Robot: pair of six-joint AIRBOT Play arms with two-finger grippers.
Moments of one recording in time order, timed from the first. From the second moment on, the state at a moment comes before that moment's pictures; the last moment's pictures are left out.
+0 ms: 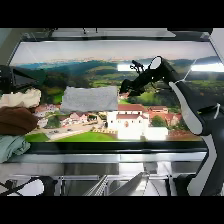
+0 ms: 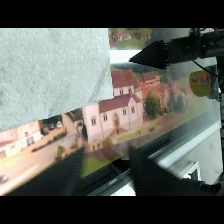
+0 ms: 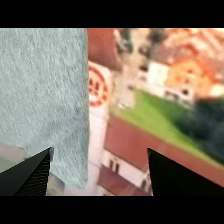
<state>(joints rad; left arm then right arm) 0.45 -1.31 1.35 0.60 -1.58 -1.14 0.24 -2.08 1.84 -0.87 1.27 1.49</state>
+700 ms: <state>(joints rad) 0.40 -1.31 1.43 0.60 -1.55 -1.14 0.24 -2.09 1.89 -0.38 1.16 1.26</state>
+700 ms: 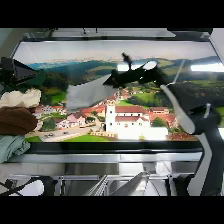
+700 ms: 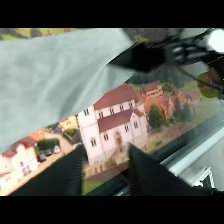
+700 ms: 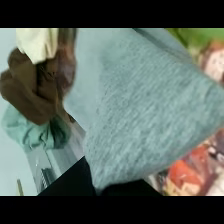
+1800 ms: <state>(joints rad) 0.40 -1.31 1.44 0.60 -1.51 -1.15 -1.37 -1.18 0.77 -1.20 1.15 1.31</state>
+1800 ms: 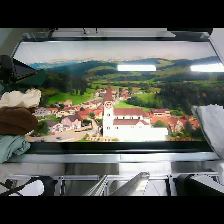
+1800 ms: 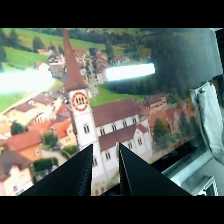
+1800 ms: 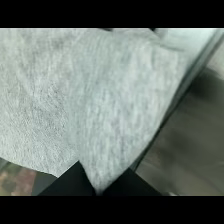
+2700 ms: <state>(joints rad) 0.40 -1.31 1.44 0.60 -1.42 -1.12 -1.33 -1.11 1.02 -0.98 1.46 1.43</state>
